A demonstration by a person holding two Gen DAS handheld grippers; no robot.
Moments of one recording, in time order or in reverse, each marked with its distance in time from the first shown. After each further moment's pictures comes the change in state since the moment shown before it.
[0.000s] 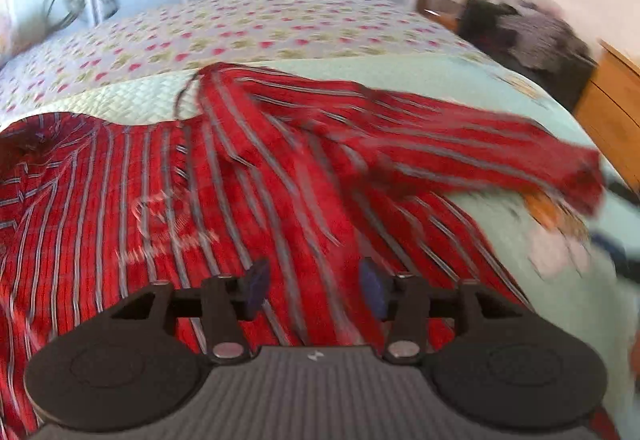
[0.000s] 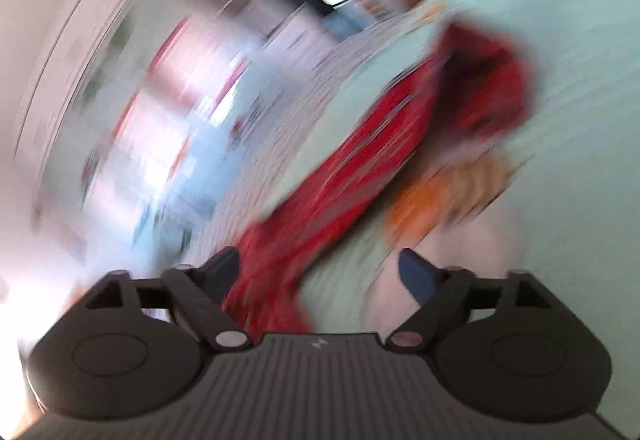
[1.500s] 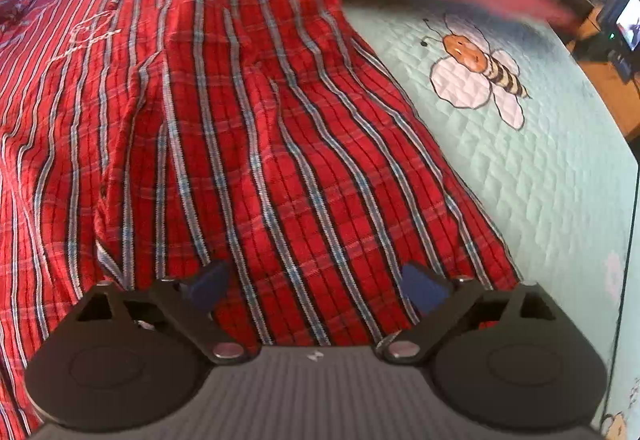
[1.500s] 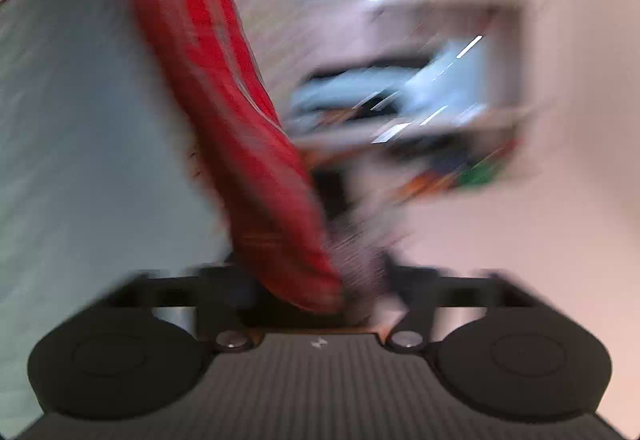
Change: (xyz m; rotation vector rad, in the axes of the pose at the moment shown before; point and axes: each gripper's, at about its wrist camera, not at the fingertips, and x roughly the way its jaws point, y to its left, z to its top) left arm -0.009 -0.098 -0.090 -0.095 0.292 -0.016; right arm 0.113 -0.009 0.127 -2.002 0.163 -0.783
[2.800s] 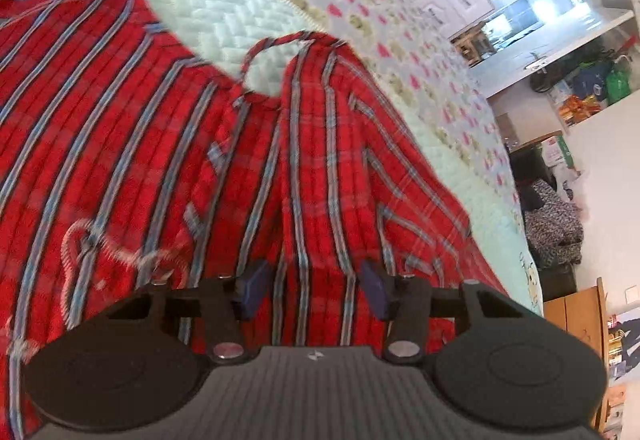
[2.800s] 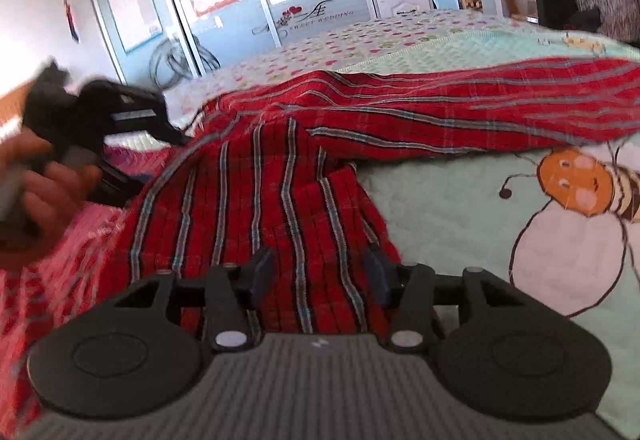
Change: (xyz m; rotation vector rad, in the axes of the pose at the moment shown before) left arm 0.095 0.236 0.207 -0.607 -0.221 -0.292; right arm -0.199 0.140 0.140 1.290 -0.242 0.822
